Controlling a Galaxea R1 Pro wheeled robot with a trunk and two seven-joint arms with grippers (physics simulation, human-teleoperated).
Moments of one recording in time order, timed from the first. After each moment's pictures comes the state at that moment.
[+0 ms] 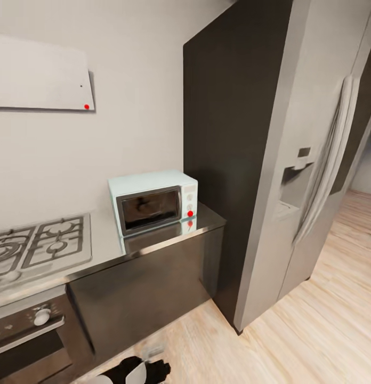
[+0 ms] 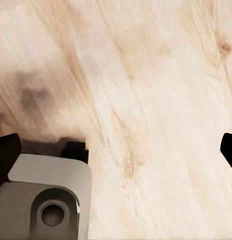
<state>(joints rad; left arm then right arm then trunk) -0.60 -0.17 -0.31 -0.02 0.62 0.20 0.04 -0.40 -0.14 -0.24 0.03 0.38 0.07 0.08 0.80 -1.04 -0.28</state>
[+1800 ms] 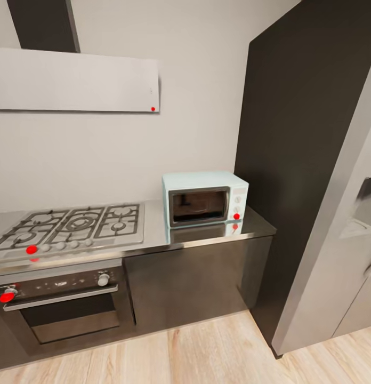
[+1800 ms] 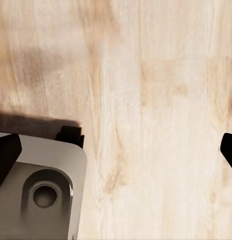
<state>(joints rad) -0.27 -0.08 -0.30 0.00 0.63 -0.02 -0.01 -0.37 -0.14 -0.24 0.03 0.43 0.07 0.08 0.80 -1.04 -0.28</state>
